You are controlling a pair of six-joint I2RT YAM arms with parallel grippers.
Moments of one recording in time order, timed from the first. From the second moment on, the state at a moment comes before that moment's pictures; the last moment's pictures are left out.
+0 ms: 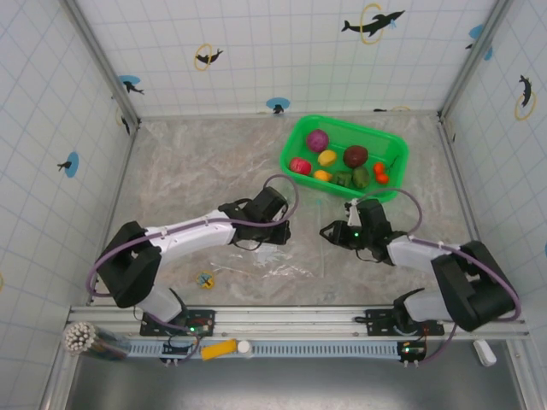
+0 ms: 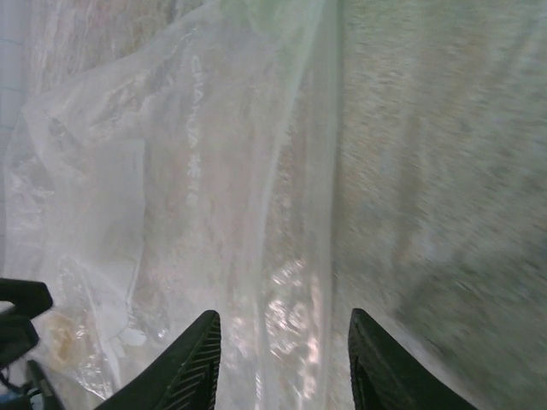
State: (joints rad) left arm -0.90 1.54 0.94 -0.43 0.14 -0.62; right arm 0.46 1.37 0.38 0.20 -0.48 0.72
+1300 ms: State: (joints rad) left arm -1.05 1.54 1.40 -0.74 -0.13 -0.55; right arm 0.67 1.21 0.63 -0.03 -0.12 1.29
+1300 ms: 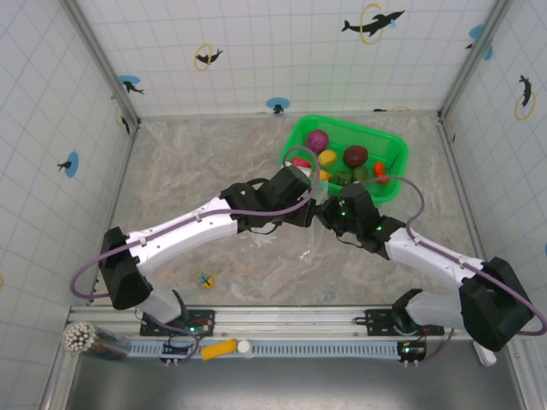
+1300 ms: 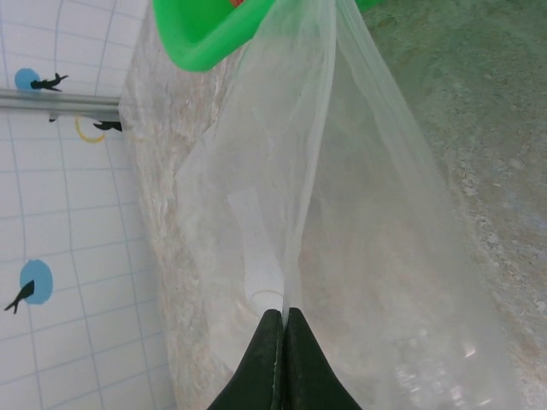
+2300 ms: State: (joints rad) left arm -1.11 1.58 1.26 -0.64 -0.27 -0.61; right arm 0.75 1.14 0.65 0.03 -0.05 1.45
